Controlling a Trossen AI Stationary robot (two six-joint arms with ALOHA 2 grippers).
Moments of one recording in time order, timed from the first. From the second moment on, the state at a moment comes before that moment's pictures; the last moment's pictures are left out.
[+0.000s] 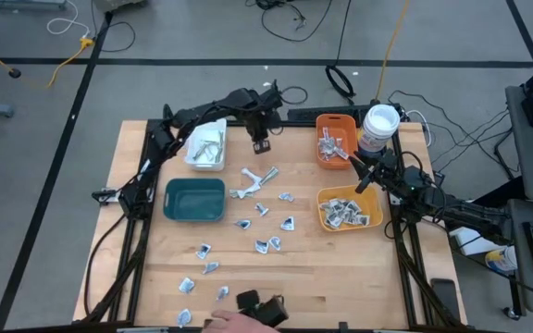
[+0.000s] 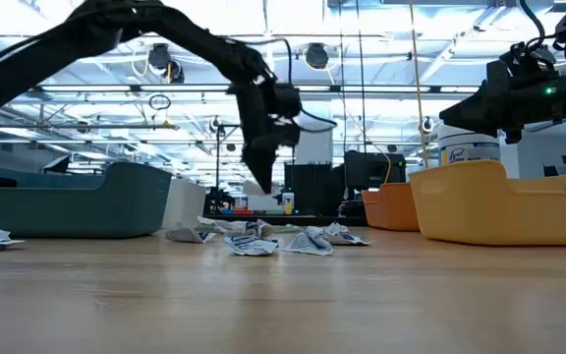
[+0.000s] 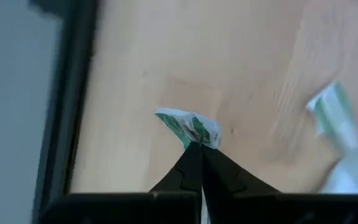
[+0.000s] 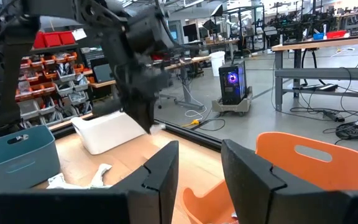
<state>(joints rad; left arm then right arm) 0.59 2.29 2.05 -1.11 0.07 0.34 -0.35 0.07 0.01 0.08 0.34 0.17</state>
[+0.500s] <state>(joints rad) 0.64 2.08 1.99 -1.36 -0.05 -0.44 -0.35 0.07 0.02 0.08 0.34 0.17</state>
